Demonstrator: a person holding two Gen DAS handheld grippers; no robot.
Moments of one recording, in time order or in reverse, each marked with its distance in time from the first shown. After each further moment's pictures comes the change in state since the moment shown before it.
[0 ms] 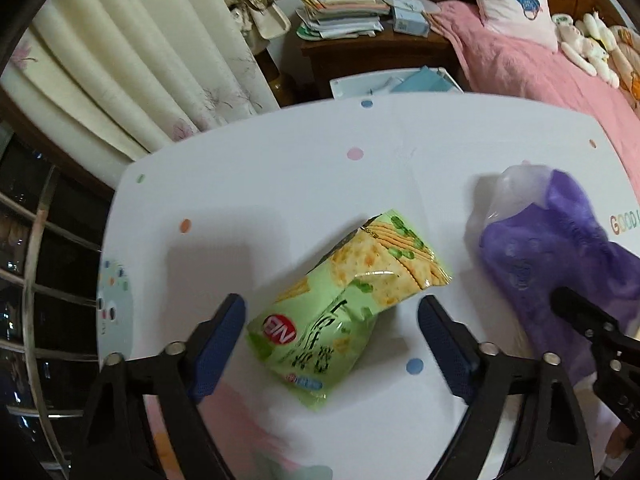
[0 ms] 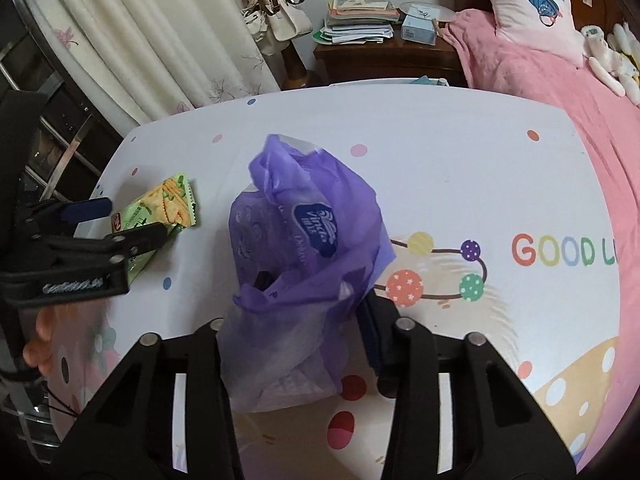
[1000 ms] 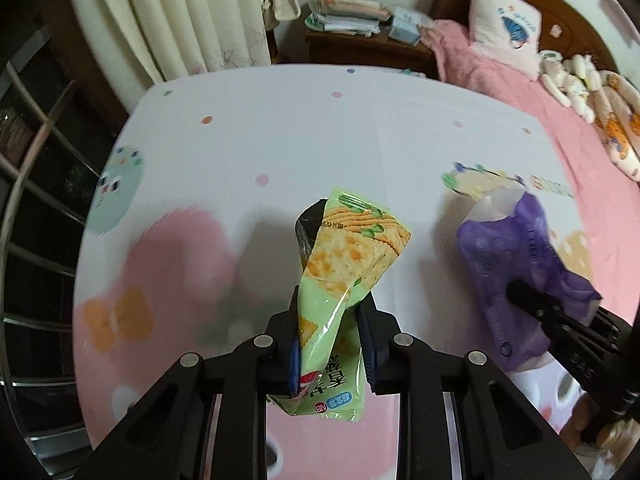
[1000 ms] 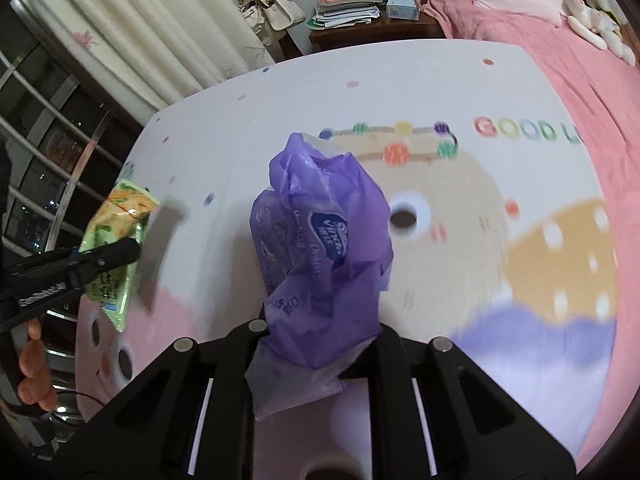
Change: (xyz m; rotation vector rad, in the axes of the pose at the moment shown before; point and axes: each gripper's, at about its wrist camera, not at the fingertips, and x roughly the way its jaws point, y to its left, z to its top) left arm -0.103 0.006 -0.133 -0.149 -0.018 -0.162; right arm -0.075 0.011 -0.095 0.093 0.029 0.046
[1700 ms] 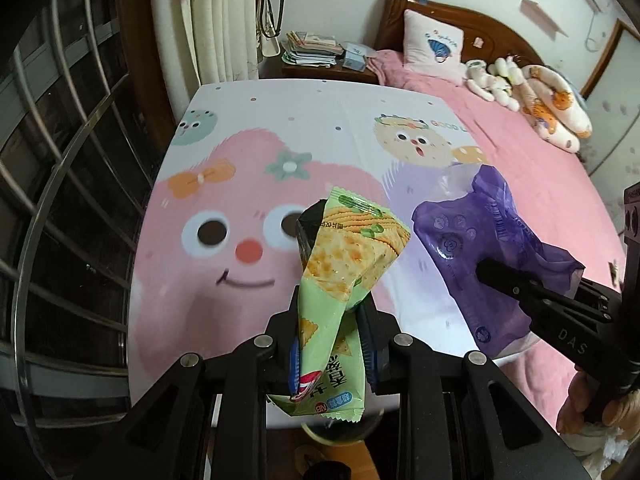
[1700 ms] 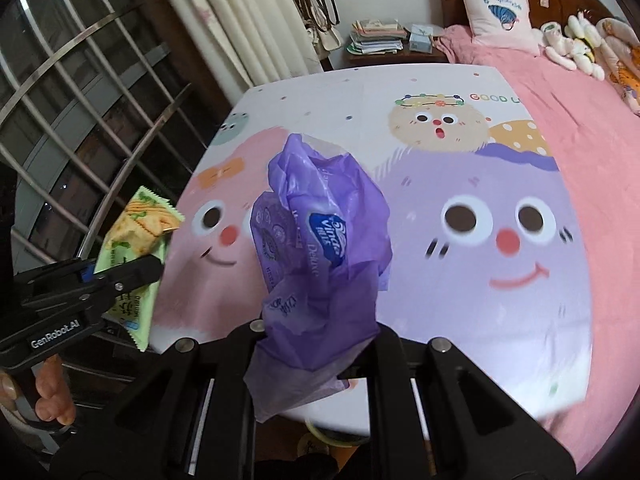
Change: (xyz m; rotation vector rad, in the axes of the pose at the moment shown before) left arm -0.221 0.094 -0.285 0.102 -0.153 -0.150; right arm -0.186 0.189 -0.238 -0.059 -0.123 -0.033
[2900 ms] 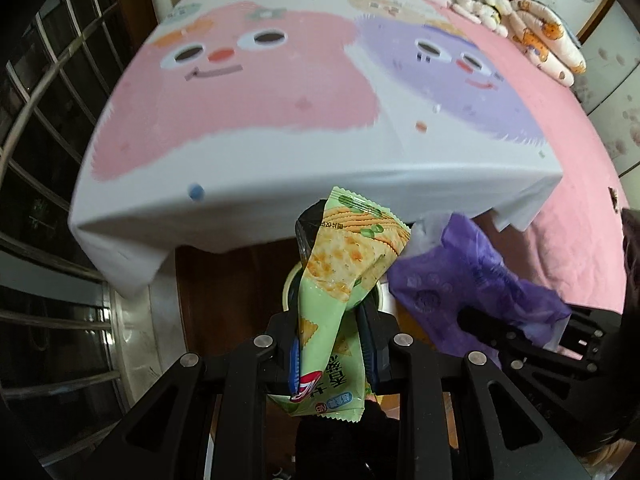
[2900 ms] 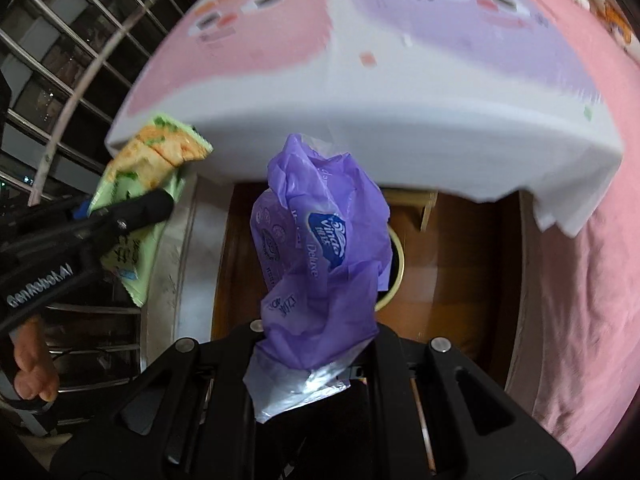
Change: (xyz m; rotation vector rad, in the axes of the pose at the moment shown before) left arm 0.040 -0.025 -0.218 0.065 0.236 -0.004; right arm 0.002 0.010 -0.268 0.055 0.328 -0.065
